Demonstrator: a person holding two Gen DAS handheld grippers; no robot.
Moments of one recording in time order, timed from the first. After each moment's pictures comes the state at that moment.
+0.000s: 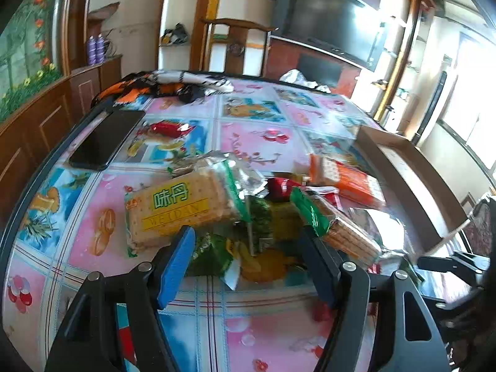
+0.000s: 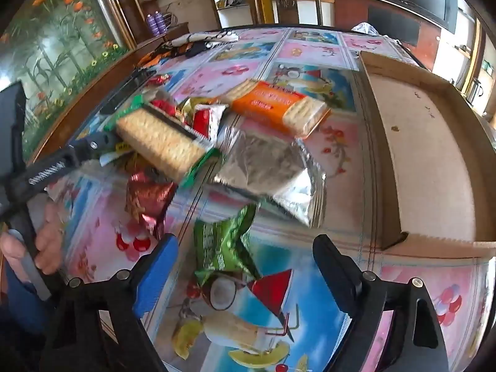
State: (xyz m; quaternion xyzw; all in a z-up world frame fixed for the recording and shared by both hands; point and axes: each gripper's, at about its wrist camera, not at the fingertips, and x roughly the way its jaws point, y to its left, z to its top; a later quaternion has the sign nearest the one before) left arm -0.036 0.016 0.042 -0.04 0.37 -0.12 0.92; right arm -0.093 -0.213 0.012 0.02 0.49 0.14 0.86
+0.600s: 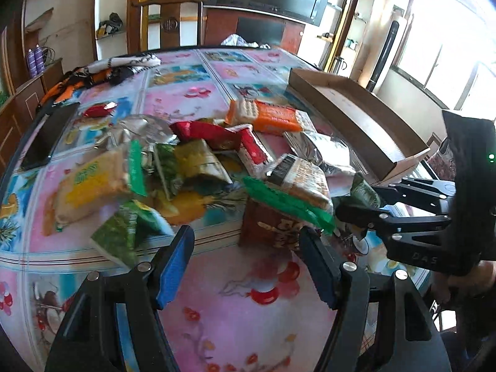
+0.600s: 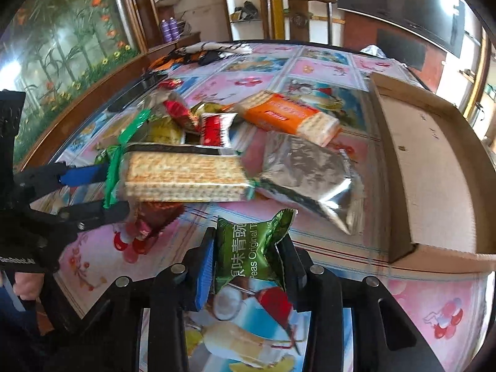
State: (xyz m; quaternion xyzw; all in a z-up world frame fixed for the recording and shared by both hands) left arm -0.069 -0.035 0.028 0.02 0.43 -0.24 0.87; right arm -0.102 -0.206 0.010 0.00 0.42 0.15 0.90
